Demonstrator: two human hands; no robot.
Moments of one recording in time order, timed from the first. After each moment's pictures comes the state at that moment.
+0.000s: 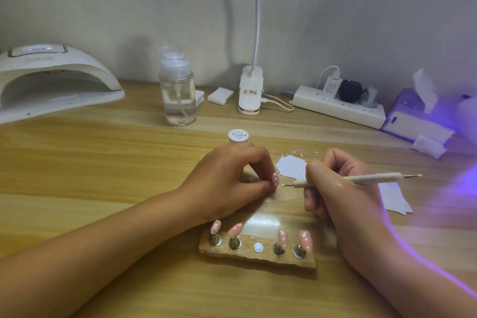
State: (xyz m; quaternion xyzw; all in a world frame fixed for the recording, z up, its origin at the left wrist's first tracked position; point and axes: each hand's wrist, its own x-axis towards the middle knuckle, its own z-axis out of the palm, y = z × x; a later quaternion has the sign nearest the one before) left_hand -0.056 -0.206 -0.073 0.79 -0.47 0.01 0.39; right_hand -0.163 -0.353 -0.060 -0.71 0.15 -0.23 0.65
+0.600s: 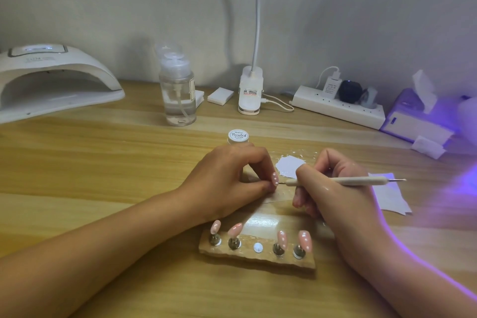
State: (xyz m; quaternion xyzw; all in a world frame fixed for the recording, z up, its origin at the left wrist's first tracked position) left_hand -0.055 -0.206 -0.073 0.79 -0.48 0.01 0.39; right_hand -0.159 -0.355 -0.066 -0.74 0.15 -0.20 0.62
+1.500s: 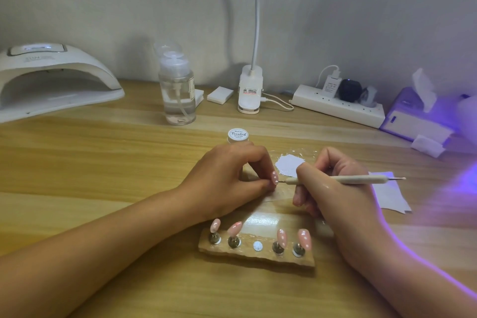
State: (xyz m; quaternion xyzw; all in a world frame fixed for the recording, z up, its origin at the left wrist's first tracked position) left_hand -0.056 -0.207 -0.073 0.79 -0.47 0.01 0.39; right_hand -0.161 -0.352 -0.062 -0.74 0.15 -0.20 0.63
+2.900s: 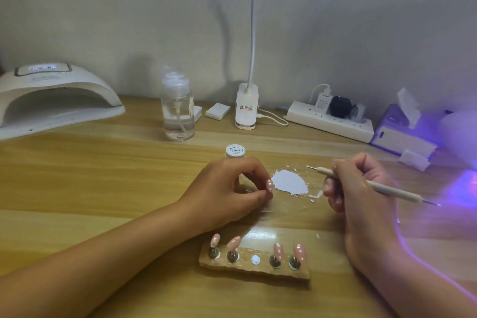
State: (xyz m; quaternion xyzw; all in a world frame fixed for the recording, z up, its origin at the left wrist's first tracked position) left_hand -0.058 -0.205 -0.072 0.78 -0.43 -0.02 0.46; right_hand -0.160 -0.378 -0.063 -0.62 0.16 -0.37 0.67
